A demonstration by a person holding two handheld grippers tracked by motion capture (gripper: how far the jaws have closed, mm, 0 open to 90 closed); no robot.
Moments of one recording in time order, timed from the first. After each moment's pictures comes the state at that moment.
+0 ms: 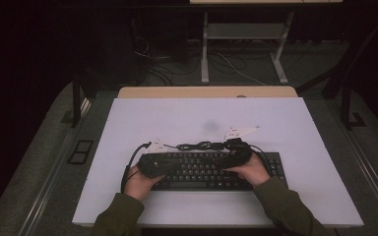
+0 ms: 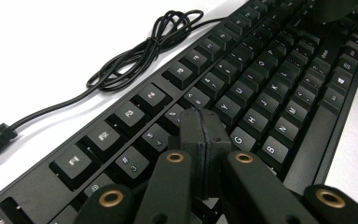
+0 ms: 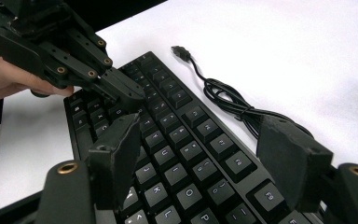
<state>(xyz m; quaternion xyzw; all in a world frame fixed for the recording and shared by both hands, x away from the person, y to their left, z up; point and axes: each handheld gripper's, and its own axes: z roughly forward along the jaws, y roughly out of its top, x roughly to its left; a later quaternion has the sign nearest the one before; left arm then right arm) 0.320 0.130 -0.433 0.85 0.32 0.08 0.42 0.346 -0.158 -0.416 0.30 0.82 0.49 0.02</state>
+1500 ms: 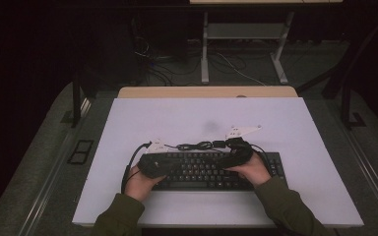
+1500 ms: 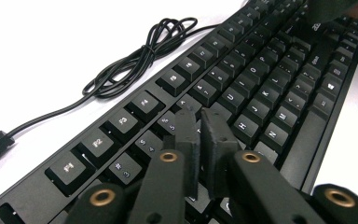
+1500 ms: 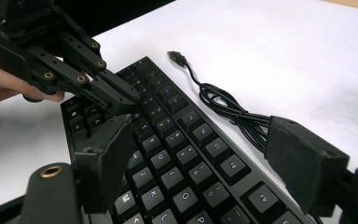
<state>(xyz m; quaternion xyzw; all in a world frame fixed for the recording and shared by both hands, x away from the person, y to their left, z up) 0.317 0.130 -0.426 0.84 0.31 0.08 0.43 0.345 -0.159 -0.413 0.30 0.81 0.50 0.03</state>
